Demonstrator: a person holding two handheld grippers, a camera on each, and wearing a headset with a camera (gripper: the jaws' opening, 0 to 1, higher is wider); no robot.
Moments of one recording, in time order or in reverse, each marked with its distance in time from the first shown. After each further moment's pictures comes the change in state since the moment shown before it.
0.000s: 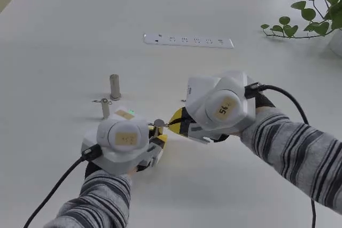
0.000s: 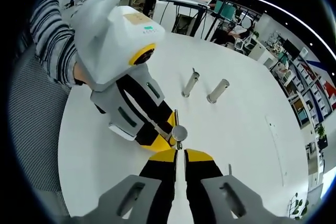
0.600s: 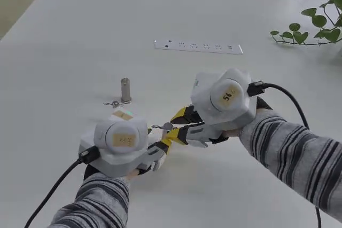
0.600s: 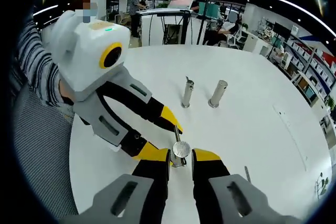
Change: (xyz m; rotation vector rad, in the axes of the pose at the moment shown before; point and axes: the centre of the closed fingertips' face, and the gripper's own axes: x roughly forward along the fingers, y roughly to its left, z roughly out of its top) left arm -0.028 0.012 0.007 -0.018 -0.013 0.040; right arm 0.014 0.003 0.018 0.247 -0.100 0.065
